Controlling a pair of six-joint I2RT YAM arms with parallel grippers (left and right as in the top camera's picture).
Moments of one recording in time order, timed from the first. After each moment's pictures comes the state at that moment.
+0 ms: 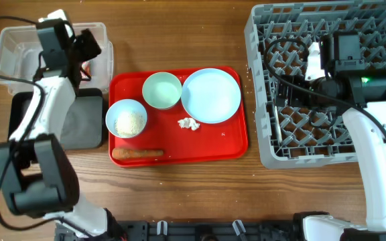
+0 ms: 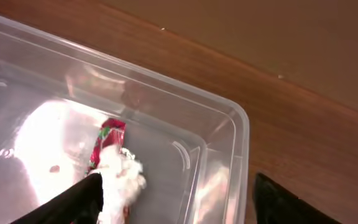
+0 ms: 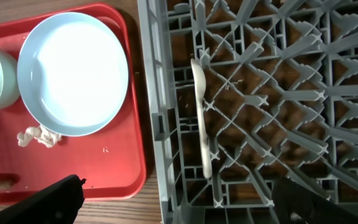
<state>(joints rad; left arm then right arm) 0.16 1.79 1.25 -0.09 0.01 -0.26 0.07 1.43 1.43 -1.19 -0.08 0.15</state>
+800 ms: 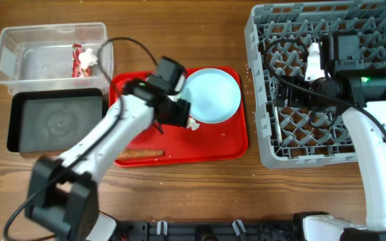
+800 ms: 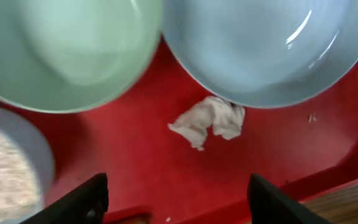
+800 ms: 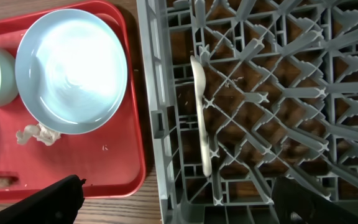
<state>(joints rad) -0.50 1.67 1.21 -0.86 0.06 -0.29 0.07 1.43 1.43 -1.20 -0.08 0.15</state>
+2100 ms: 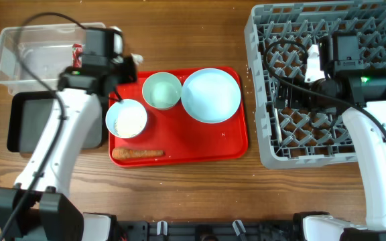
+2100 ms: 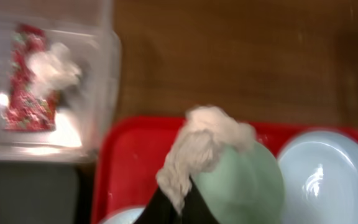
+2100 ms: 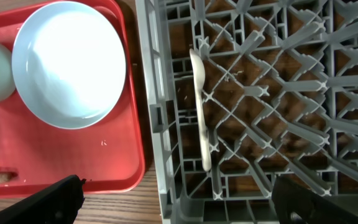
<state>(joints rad) -0.12 1.55 1.29 -0.65 -0.02 -0.25 0.07 1.43 1.43 -1.22 -0.08 0.15</state>
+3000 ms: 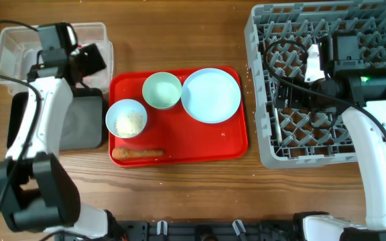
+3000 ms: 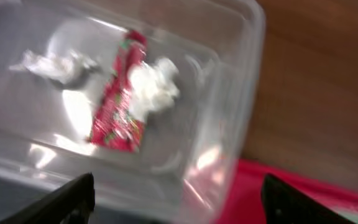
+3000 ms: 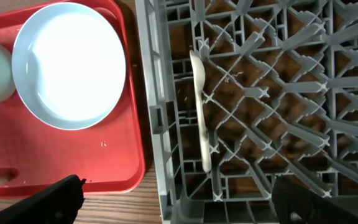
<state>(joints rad) 0.11 1.67 1.30 -0.56 -0.02 -0.24 0.07 1.43 1.43 -1.21 -0.08 0.15</state>
